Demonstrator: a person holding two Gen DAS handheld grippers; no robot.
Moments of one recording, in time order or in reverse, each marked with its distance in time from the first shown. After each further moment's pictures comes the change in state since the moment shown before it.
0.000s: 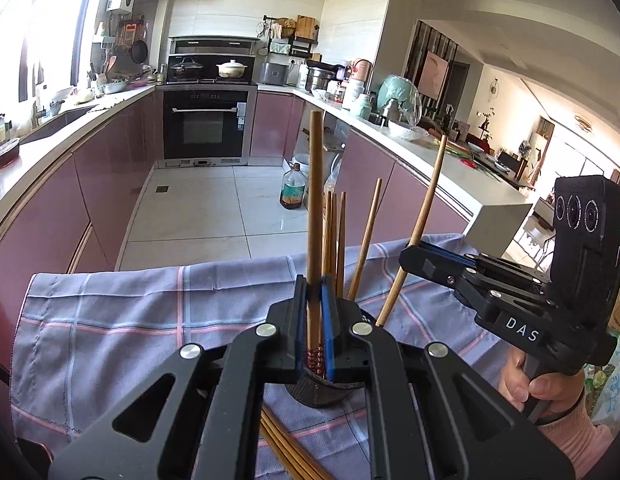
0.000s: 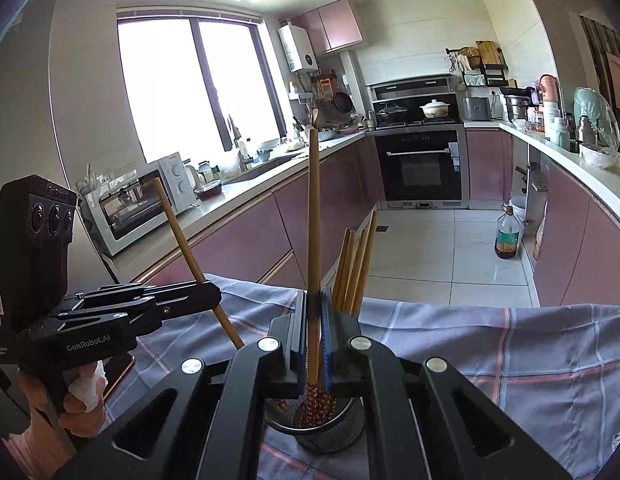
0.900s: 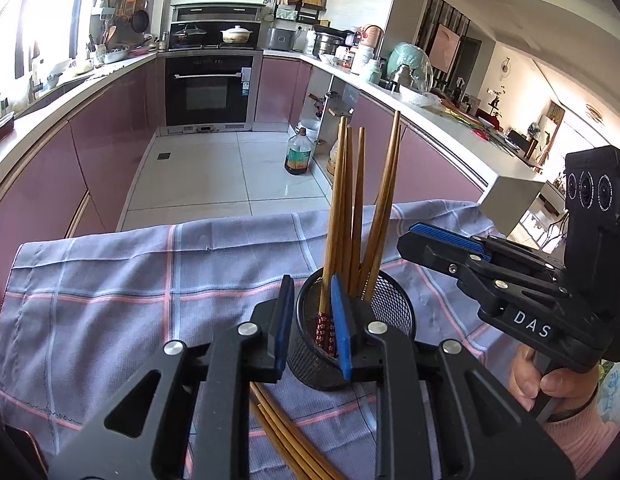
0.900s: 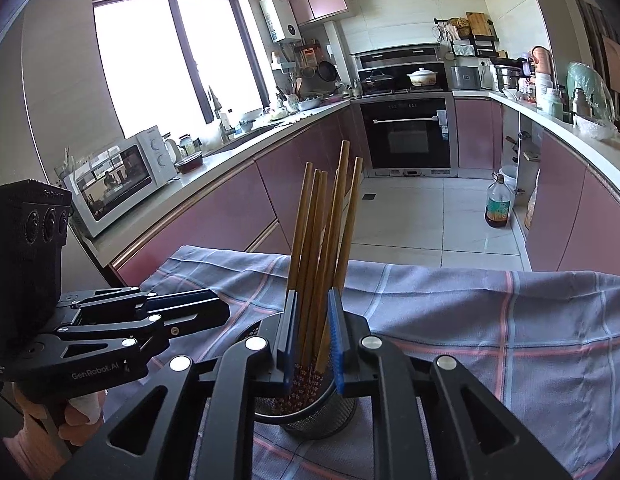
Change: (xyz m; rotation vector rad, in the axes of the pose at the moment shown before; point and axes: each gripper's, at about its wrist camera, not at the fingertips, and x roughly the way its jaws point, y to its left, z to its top) left arm 0.054 0.022 -0.020 -0.034 0.115 0.015; right arm 0.026 -0.009 -0.017 0.032 0.103 -0.043
